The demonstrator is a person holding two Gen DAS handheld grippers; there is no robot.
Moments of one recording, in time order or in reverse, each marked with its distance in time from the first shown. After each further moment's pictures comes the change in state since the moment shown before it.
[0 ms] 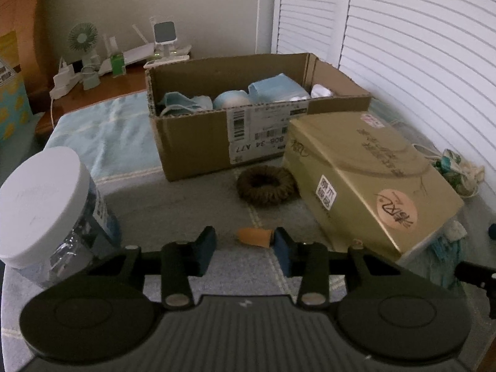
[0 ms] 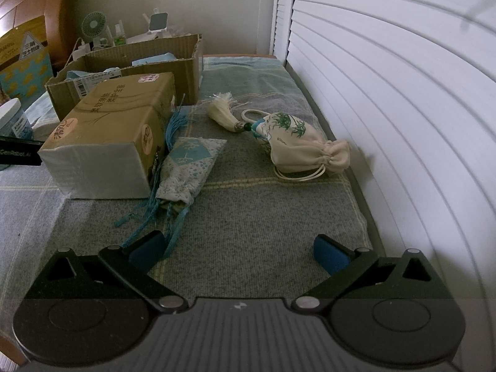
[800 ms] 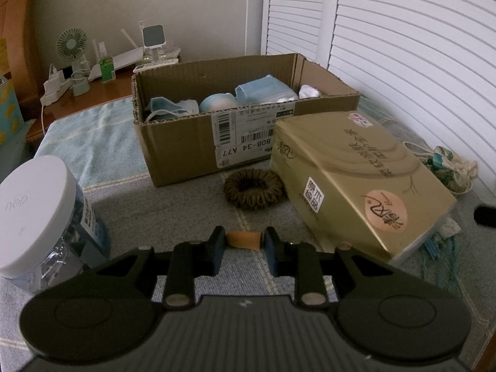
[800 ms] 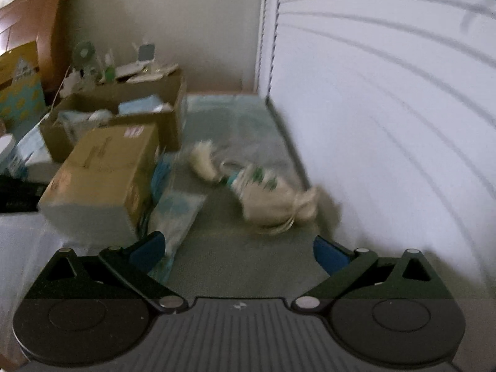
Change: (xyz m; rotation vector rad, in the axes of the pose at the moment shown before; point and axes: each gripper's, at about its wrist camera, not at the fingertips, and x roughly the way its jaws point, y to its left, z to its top) left arm 0.001 -0.006 0.001 0.028 -0.008 -0.028; right arm -0.025 -0.010 0.029 0.020 -0.104 -0.060
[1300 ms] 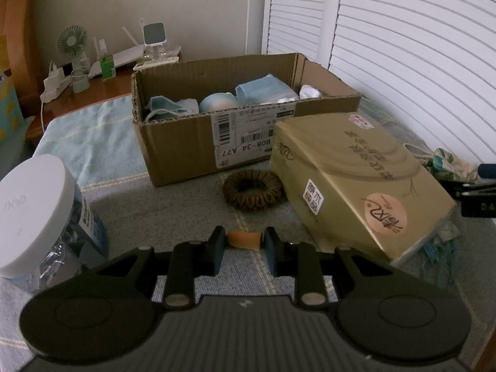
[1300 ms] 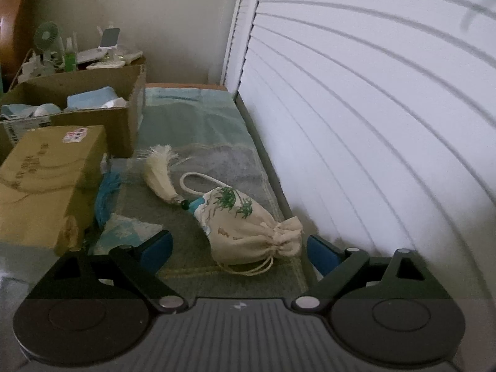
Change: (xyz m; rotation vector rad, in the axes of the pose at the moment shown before) left arm 0.000 0.001 0.002 -0.010 0.008 -0.003; right arm 0.054 0.010 0.023 -0.027 0.041 -0.172
